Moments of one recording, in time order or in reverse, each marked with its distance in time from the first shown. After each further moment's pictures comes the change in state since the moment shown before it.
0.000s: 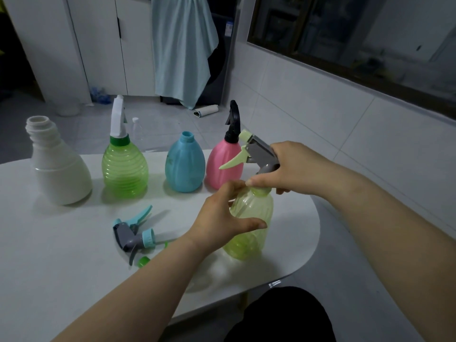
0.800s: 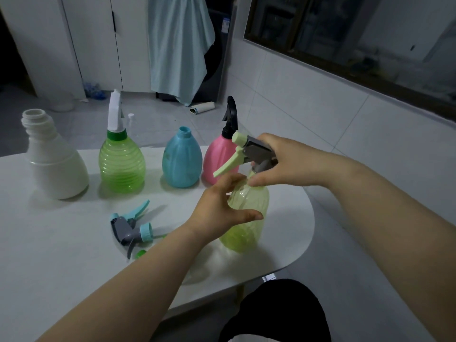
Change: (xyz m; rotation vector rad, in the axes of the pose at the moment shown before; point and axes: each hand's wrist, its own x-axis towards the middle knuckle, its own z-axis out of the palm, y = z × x) left_hand 0.002 0.001 -0.001 0.003 0.005 0.012; right_hand -0.004 -0.001 -0.006 0.090 -0.112 -0.017
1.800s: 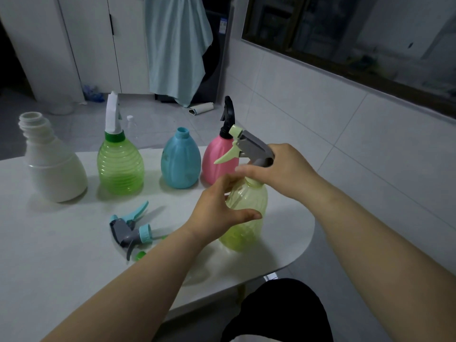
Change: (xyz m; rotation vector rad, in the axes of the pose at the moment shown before) left_hand 0.000 -0.002 0.001 0.013 0.012 0.000; right_hand 0.004 0.012 0.031 0.238 0.353 0.026
